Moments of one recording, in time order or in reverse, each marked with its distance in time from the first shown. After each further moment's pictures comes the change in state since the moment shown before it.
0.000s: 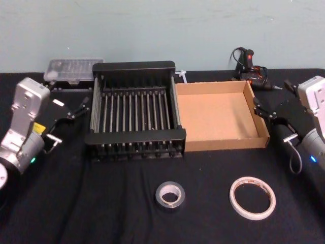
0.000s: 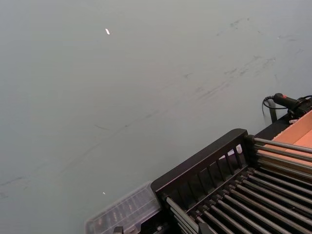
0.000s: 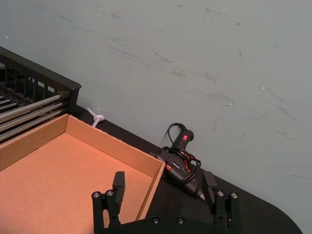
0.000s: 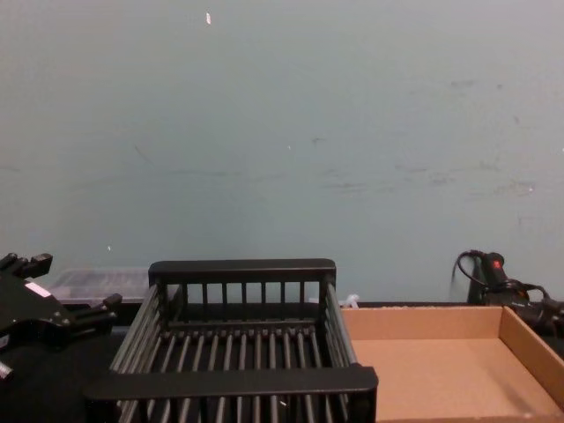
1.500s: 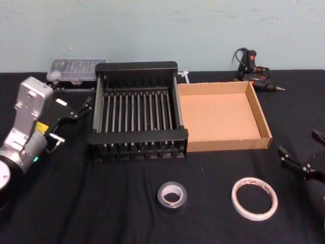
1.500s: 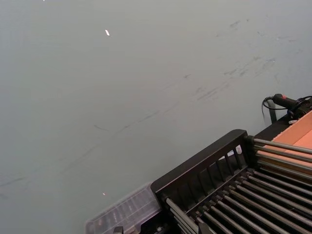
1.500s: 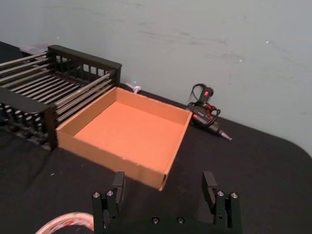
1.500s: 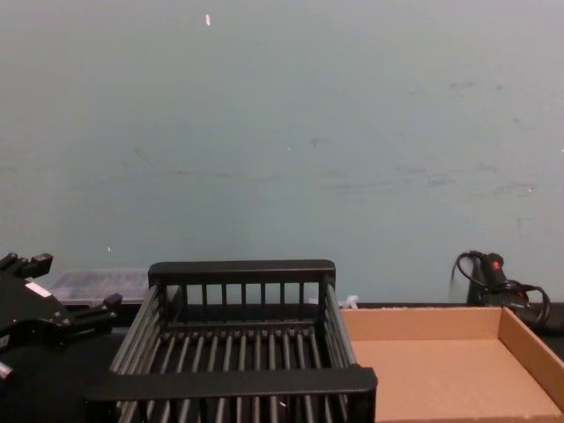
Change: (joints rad) left arm 0.000 0.000 0.000 0.000 0.000 0.000 0.000; right arm -0.566 0.162 0.308 -0.496 0.189 0.122 0.045
